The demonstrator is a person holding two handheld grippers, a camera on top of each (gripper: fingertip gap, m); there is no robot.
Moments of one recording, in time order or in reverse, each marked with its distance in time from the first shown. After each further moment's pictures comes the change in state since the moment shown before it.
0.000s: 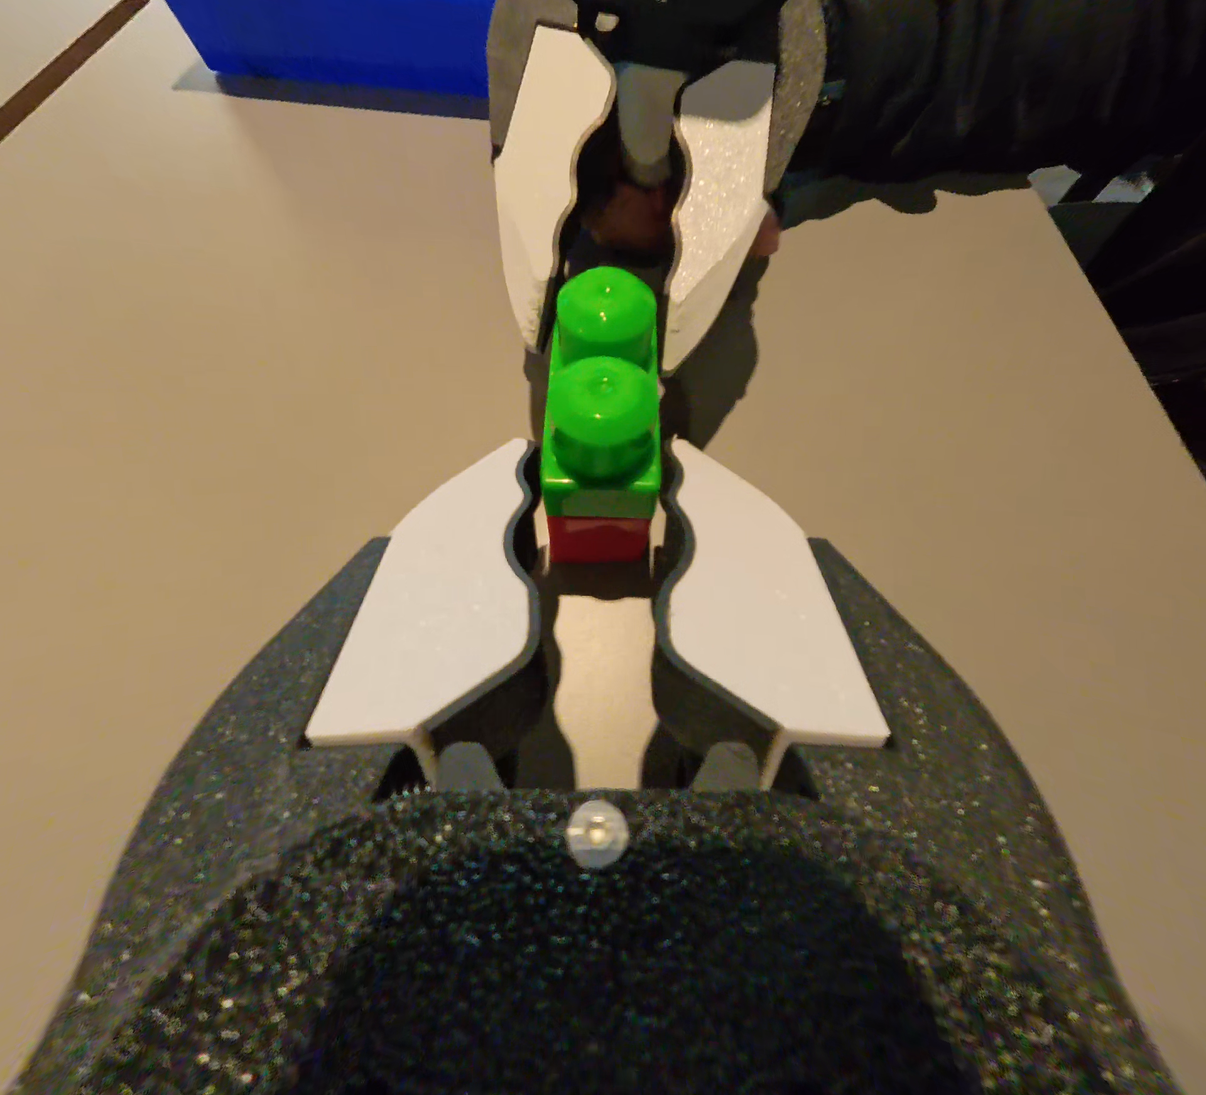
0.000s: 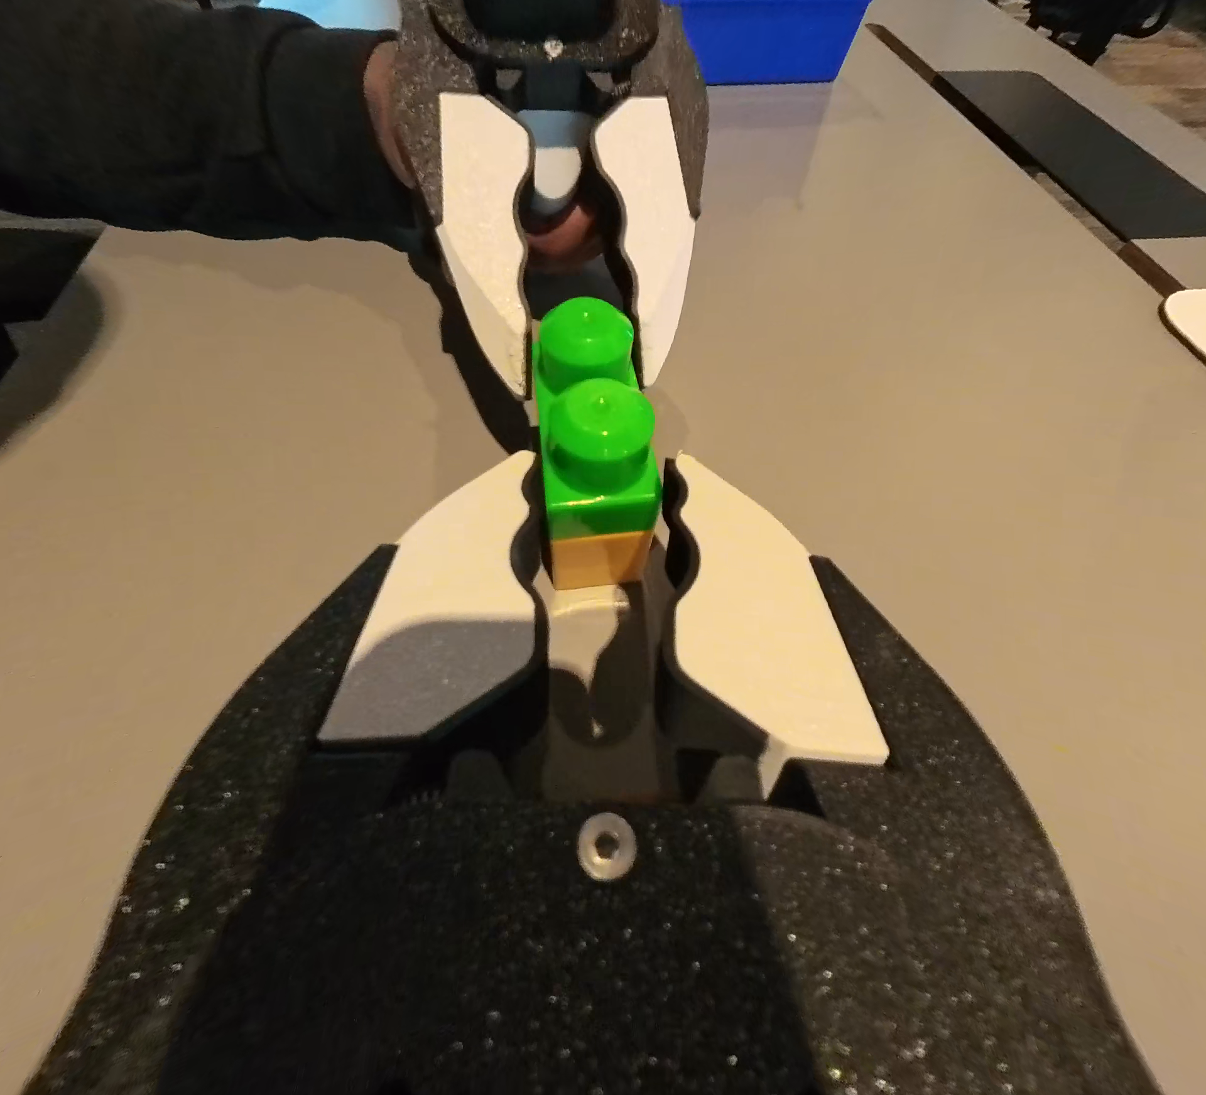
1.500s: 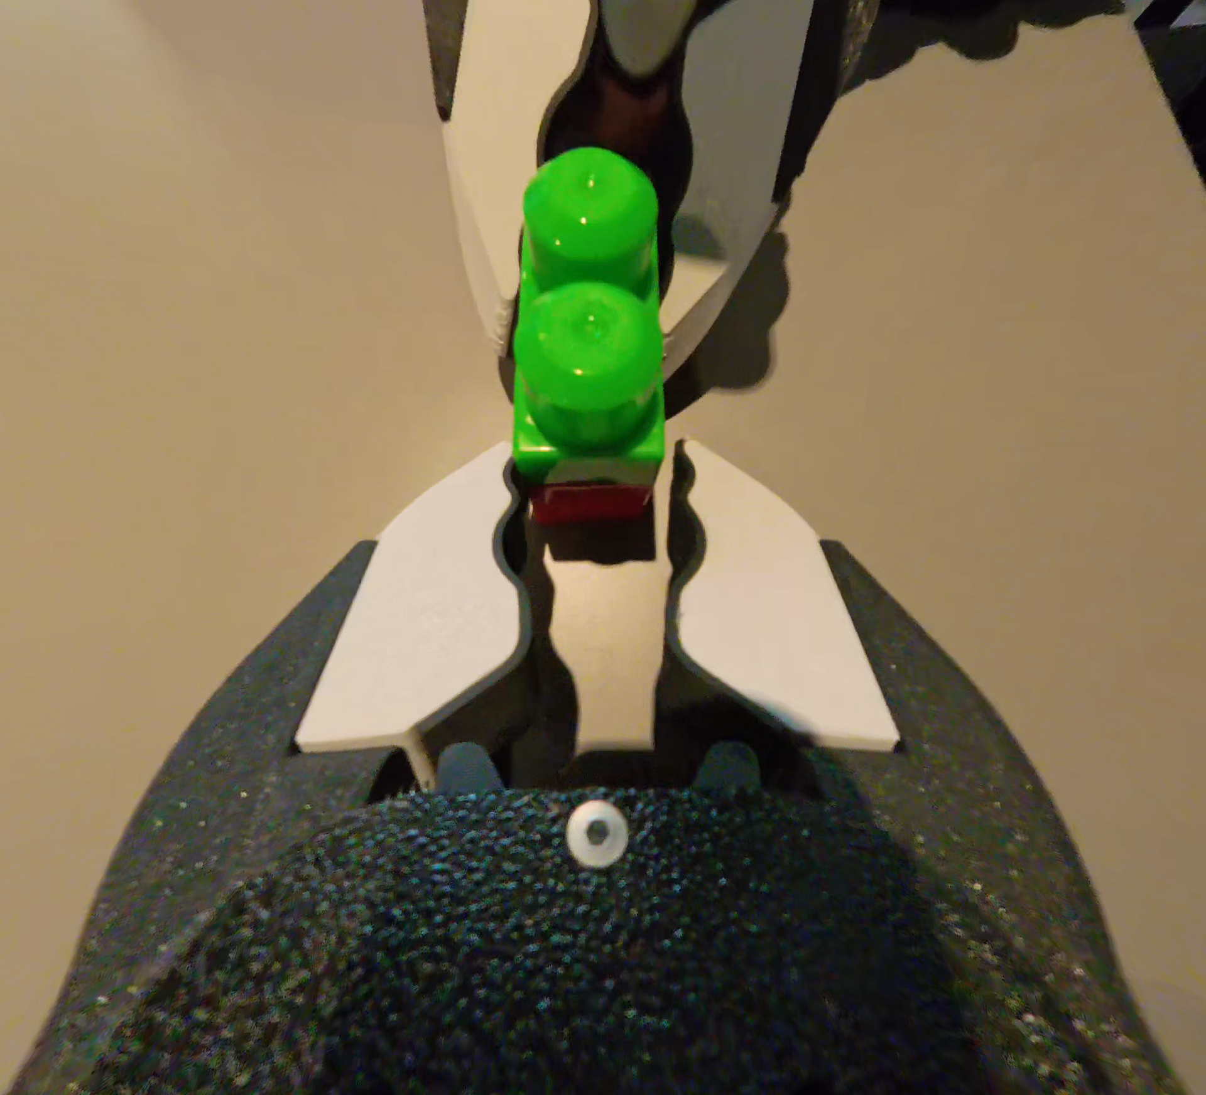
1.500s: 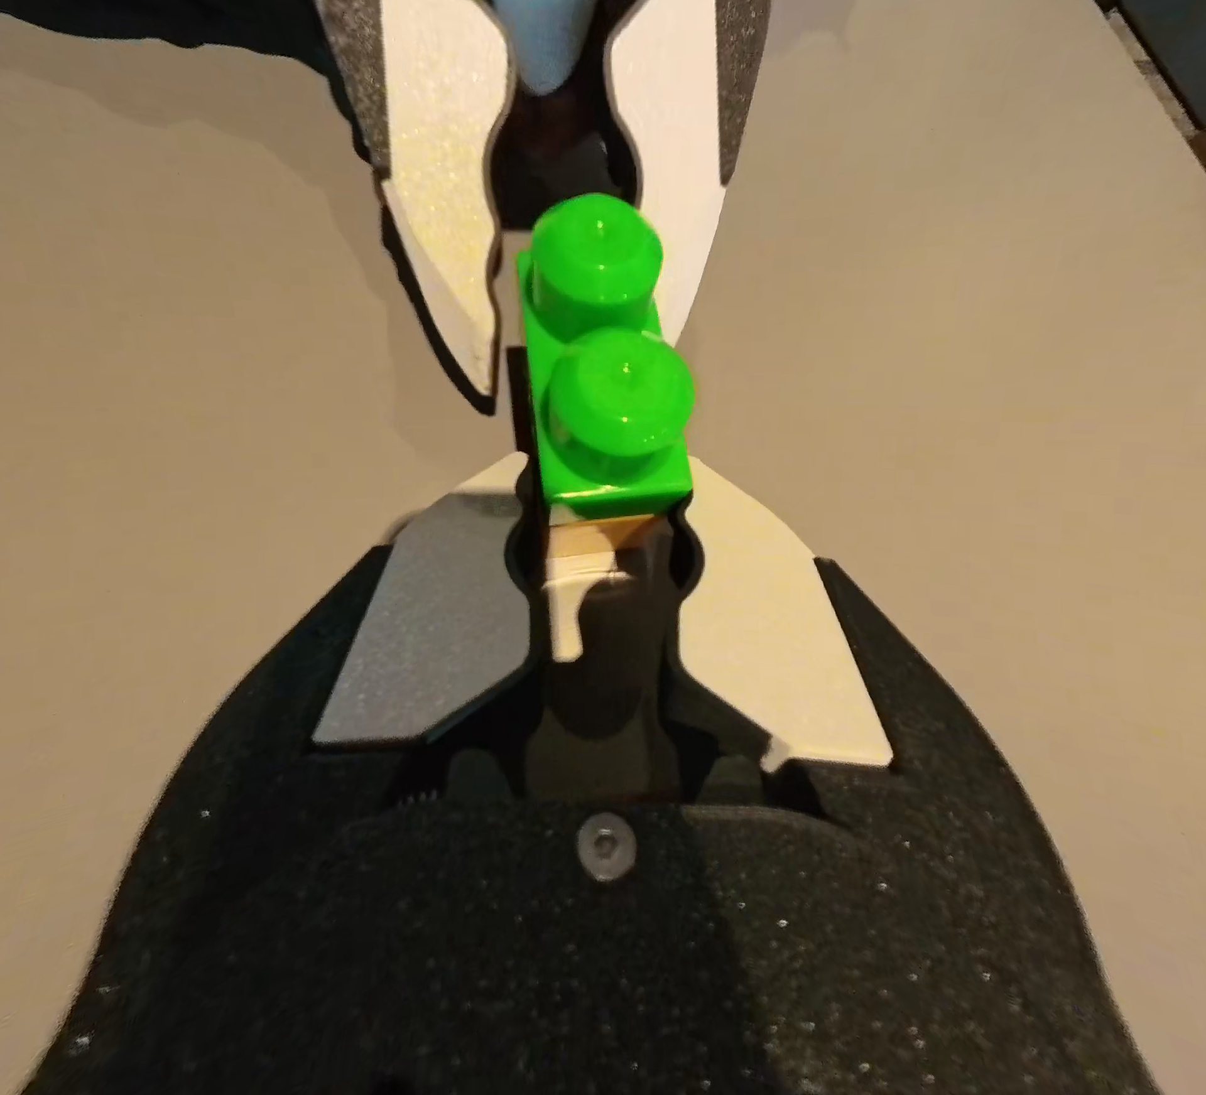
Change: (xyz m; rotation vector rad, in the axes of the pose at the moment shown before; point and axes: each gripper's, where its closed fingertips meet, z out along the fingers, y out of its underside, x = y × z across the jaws) left arm 0.005 0.027 0.016 -0.188 0.020 0.042; right arm -0.001 0.029 0.015 -0.239 0.058 -0.067
